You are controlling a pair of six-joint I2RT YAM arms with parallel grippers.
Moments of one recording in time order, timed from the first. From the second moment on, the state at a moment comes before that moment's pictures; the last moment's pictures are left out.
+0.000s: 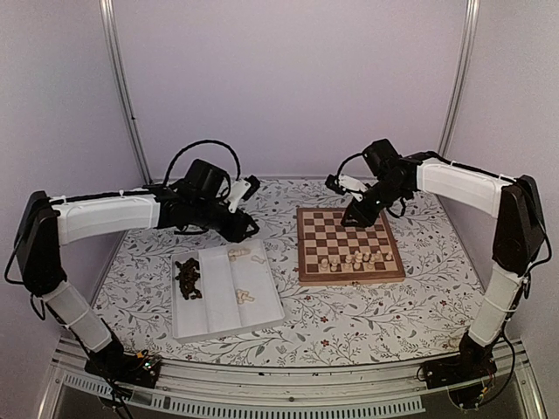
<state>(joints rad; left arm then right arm) -0.67 1.59 1.14 -0.27 0.14 0.02 0.51 1.83 1.52 -0.75 -0.26 -0.48</state>
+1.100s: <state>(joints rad) -0.67 2.07 1.53 -0.74 -0.24 0.12 0.51 1.67 1.25 -0.49 -0.54 -0.48</state>
